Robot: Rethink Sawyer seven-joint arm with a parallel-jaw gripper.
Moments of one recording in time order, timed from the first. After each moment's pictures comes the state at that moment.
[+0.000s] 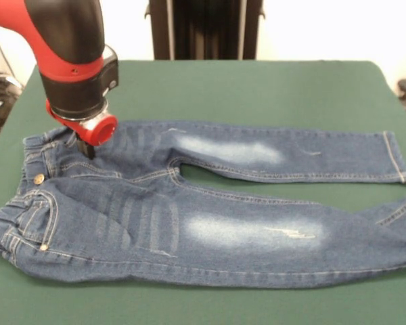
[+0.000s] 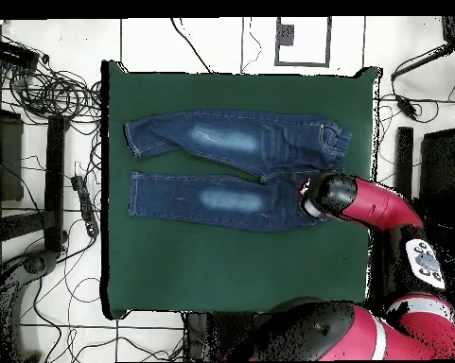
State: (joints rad) arm -0.48 -0.32 -0.04 1.34 -0.20 0.64 2.10
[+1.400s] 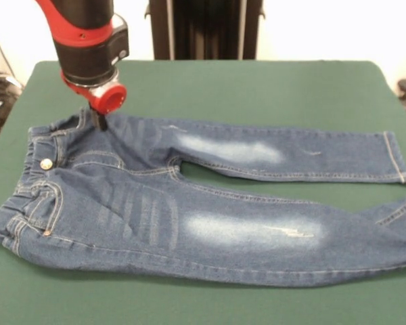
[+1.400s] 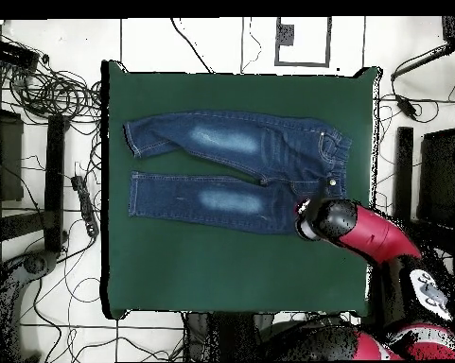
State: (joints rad) arm -0.47 -0.42 -0.10 1.57 -0.09 0.52 2.10
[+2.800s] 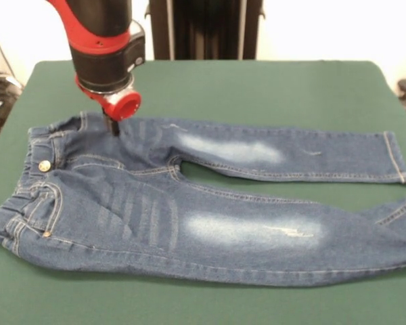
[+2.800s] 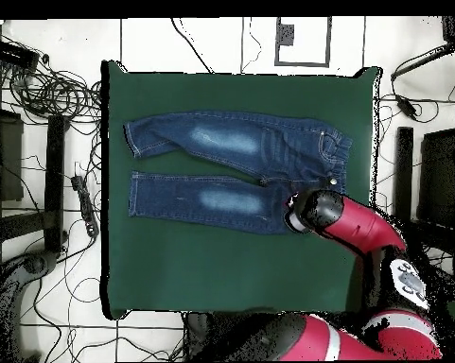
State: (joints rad) arm -0.37 -0.38 -0.17 1.52 0.02 0.55 2.10
